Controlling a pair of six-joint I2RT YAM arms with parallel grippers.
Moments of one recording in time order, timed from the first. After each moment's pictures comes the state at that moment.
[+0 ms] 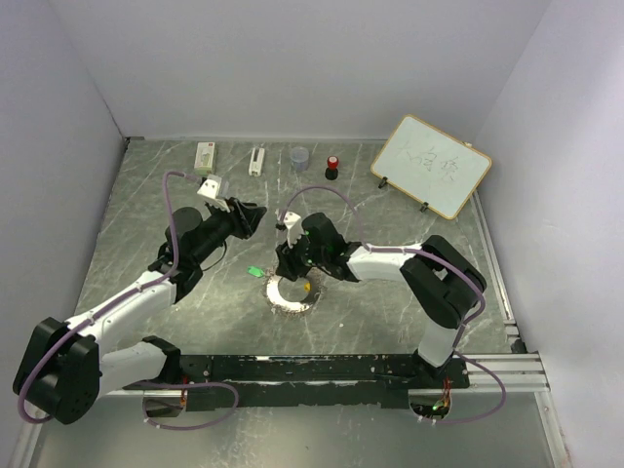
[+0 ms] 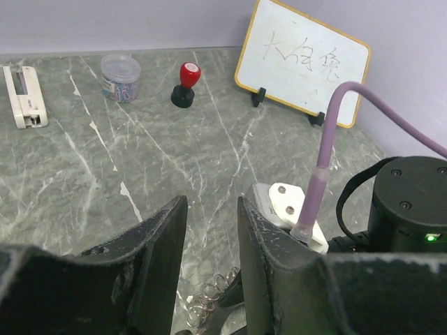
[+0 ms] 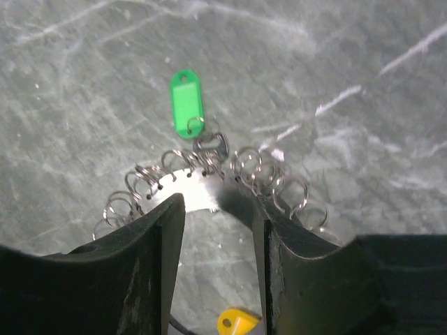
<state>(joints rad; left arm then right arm) -0.47 1.12 0.56 0.53 0.14 -0.35 0.80 1.76 0.89 0.25 -0.35 0.04</state>
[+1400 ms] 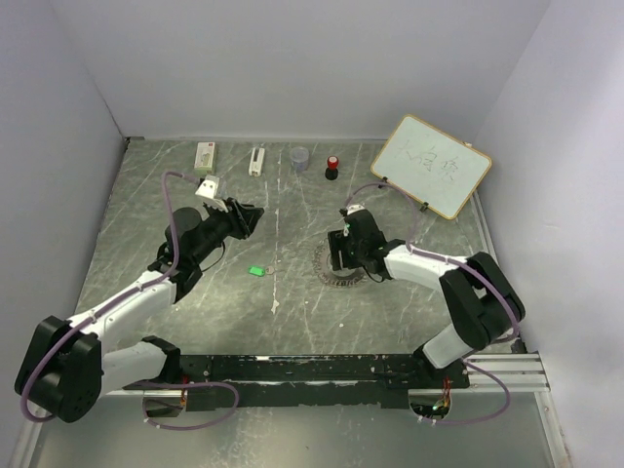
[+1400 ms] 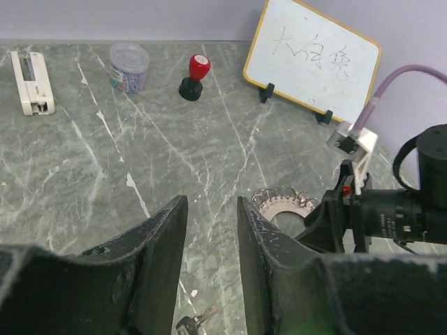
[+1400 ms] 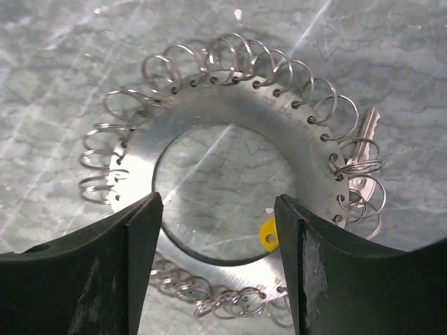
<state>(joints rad) -0.45 1.12 0.55 0.53 0.15 -0.37 0.55 1.56 0.73 -0.03 0.05 0.28</state>
